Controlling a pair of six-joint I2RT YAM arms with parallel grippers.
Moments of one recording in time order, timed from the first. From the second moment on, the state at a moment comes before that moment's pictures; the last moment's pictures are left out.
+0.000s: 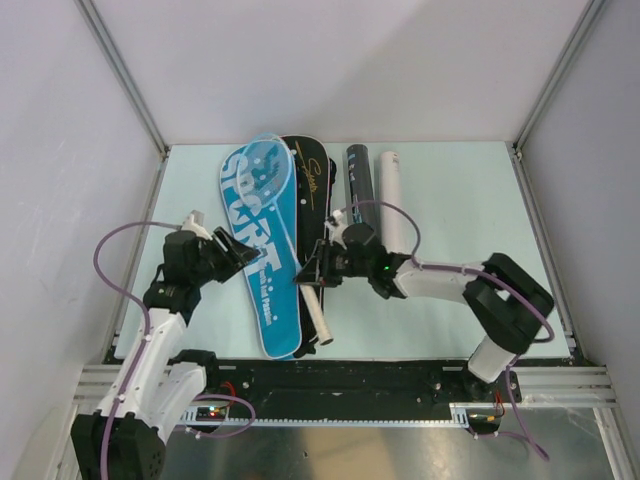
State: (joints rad) left arm -0.07 0.79 0.56 -0.34 0.31 -0.75; right arm 0.88 1.70 0.91 0.34 -0.40 0.99
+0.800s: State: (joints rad) left arm -0.45 1.34 1.00 -0.43 -0.06 -0.57; right arm 0.70 0.78 0.51 -0.05 -0.14 0.93
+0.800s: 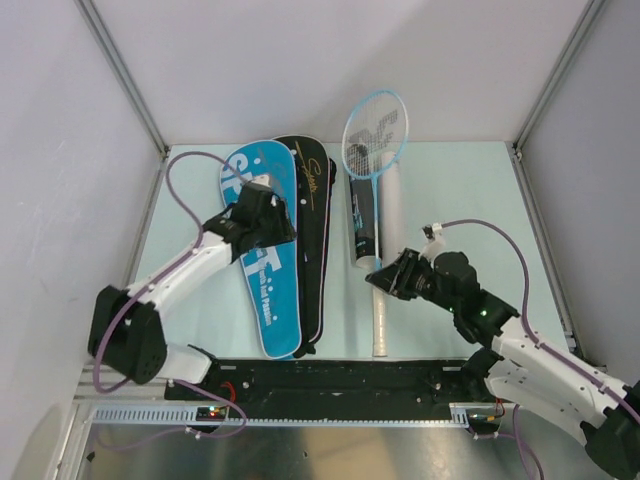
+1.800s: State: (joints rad) left arm -0.57 1.75 1.23 -0.56 -0.33 -0.49; right arm 0.72 0.65 0.42 -0.19 -0.12 0.91
